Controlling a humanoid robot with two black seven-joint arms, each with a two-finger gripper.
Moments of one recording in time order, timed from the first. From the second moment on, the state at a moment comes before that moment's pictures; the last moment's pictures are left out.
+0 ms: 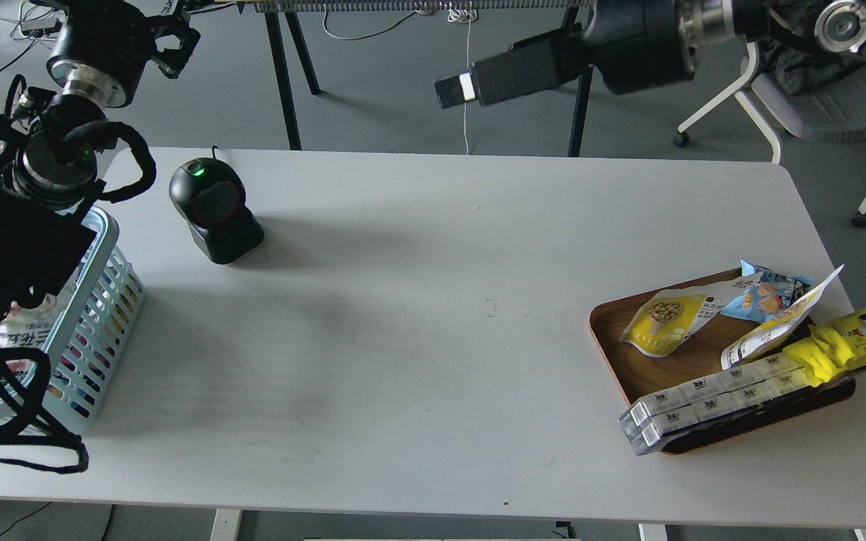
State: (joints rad) left arm -1.04 0.31 -0.71 -0.37 -0.40 -0.49 -0.17; right arm 1.96 -0.60 -0.44 1.36 -1.10 0.41 0.49
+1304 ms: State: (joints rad) left arm -1.04 0.32 -0.71 -0.37 -0.40 -0.49 -0.18; right arm 1.89 -0.62 -0.88 1.43 -1.88 0.32 0.49
